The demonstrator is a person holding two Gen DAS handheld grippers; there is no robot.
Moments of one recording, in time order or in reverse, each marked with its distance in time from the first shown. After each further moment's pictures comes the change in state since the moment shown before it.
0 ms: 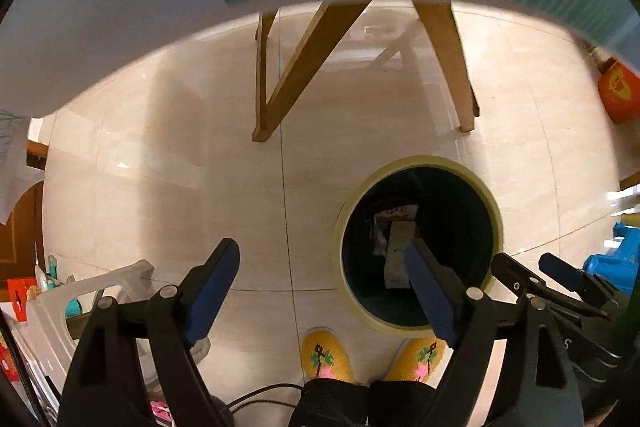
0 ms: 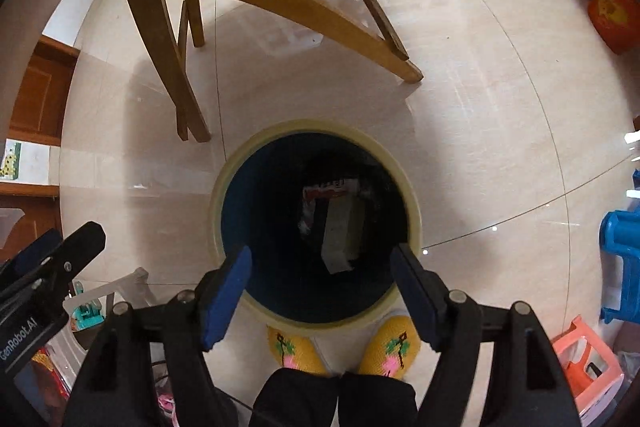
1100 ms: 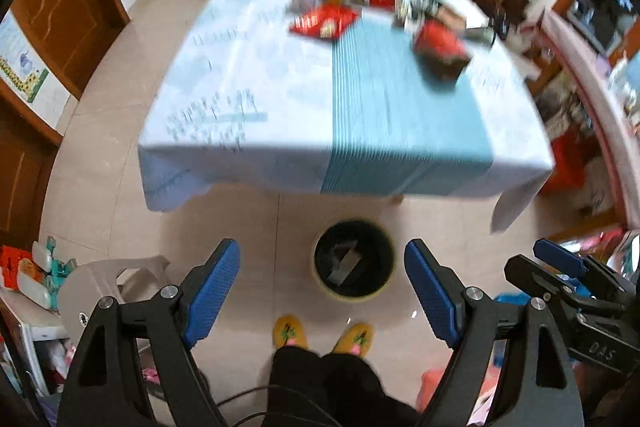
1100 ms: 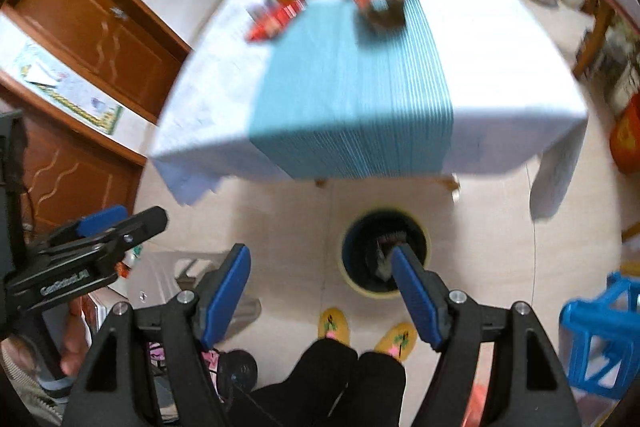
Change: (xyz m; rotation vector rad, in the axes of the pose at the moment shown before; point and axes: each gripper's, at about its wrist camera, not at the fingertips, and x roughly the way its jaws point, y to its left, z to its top) left arm -0.362 0.083 -0.018 -0.161 -0.219 -0.144; right arm -0.356 0.078 -0.029 -0.321 -0.223 0.191
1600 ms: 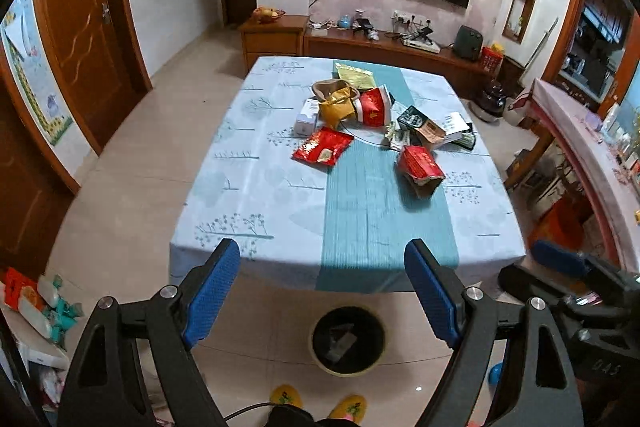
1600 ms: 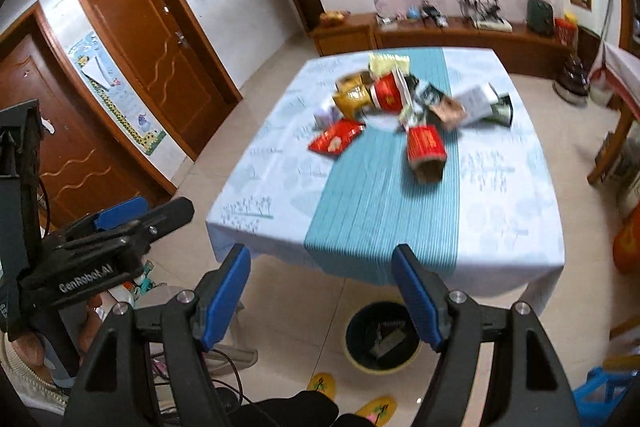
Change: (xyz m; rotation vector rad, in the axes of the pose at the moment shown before) left arm -0.085 -0.025 0.048 -0.010 -0.278 0.054; right arm -0.092 0.042 0.065 -0.205 -0.239 0.063
